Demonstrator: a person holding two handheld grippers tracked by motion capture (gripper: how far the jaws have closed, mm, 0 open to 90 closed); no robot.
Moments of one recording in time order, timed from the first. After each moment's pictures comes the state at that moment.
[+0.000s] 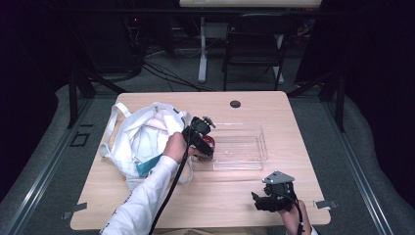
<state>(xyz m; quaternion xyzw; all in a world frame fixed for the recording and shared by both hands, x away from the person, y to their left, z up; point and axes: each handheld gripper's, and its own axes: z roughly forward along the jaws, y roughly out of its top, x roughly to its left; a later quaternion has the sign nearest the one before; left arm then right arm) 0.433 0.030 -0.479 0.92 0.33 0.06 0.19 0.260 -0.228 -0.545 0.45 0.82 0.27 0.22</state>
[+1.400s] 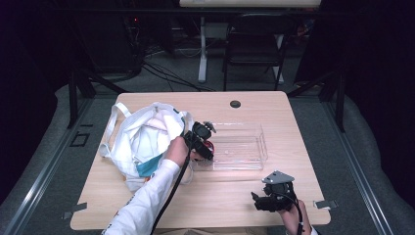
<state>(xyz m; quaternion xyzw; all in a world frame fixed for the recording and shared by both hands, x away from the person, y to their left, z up) 0.433 0.027 -0.498 0.93 0.34 0.05 0.16 0.260 -0.228 -0.545 0.45 0.82 0.27 0.22</state>
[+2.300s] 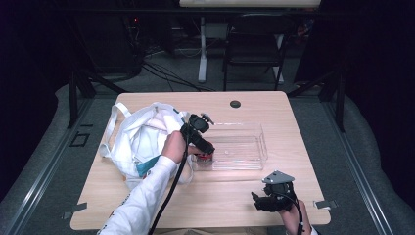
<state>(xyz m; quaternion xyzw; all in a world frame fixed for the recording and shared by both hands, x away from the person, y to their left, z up) 0.428 0.038 -0.458 0.91 0.34 0.07 0.21 0.260 -0.228 -0.545 0.45 0.82 0.27 0.22</state>
